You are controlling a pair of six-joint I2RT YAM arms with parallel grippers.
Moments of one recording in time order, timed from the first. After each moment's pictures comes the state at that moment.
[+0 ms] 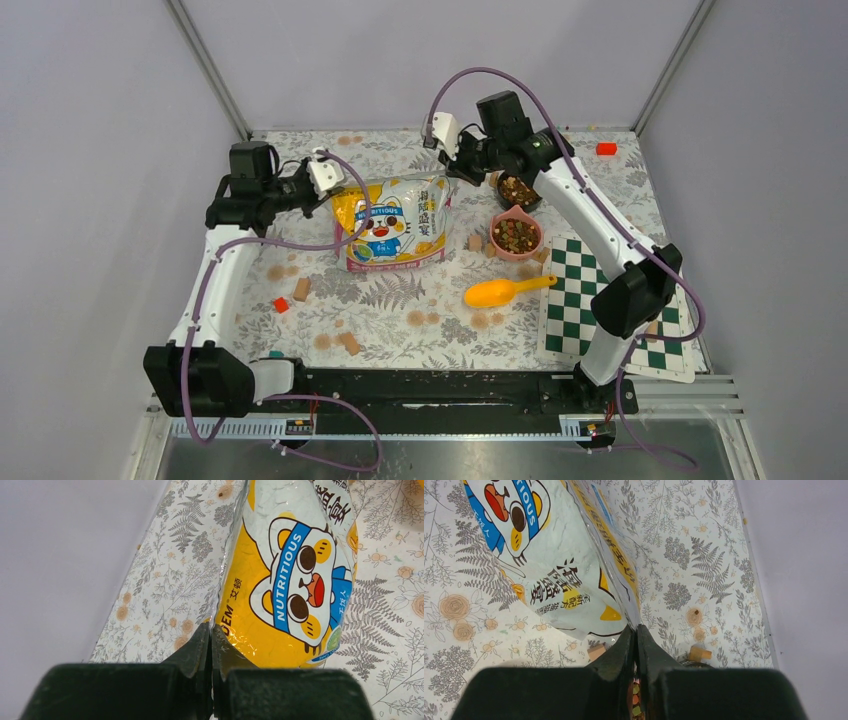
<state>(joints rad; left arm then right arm) 0.00 1.24 1.22 -0.57 0.80 0.94 0.54 1.77 1.87 -0.82 -0.39 -0.72</state>
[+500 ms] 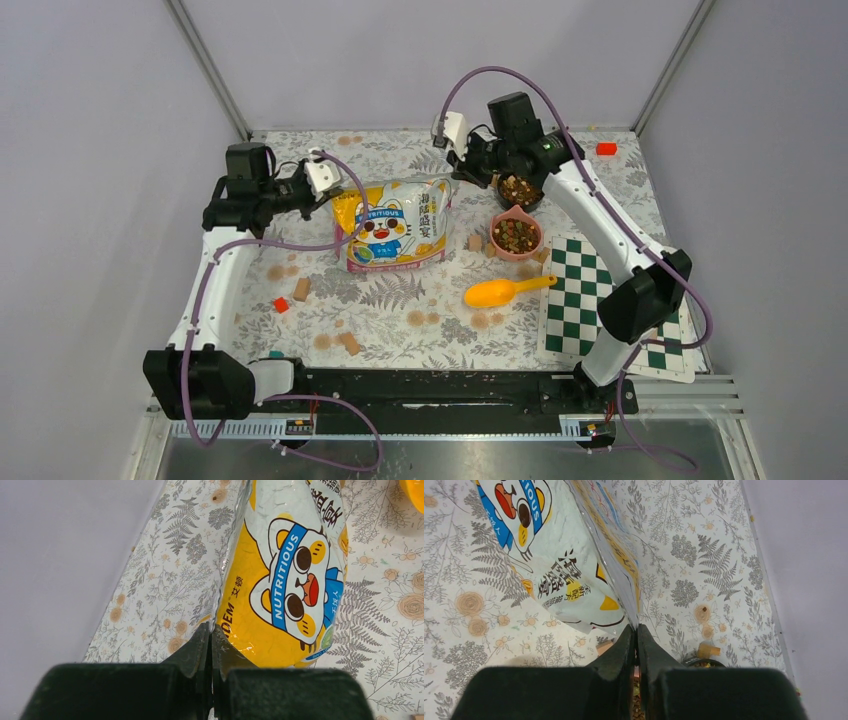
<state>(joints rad) 0.01 1.23 1.22 -0.59 0.84 0.94 0.51 1.72 1.82 -0.81 -0.43 -0.71</state>
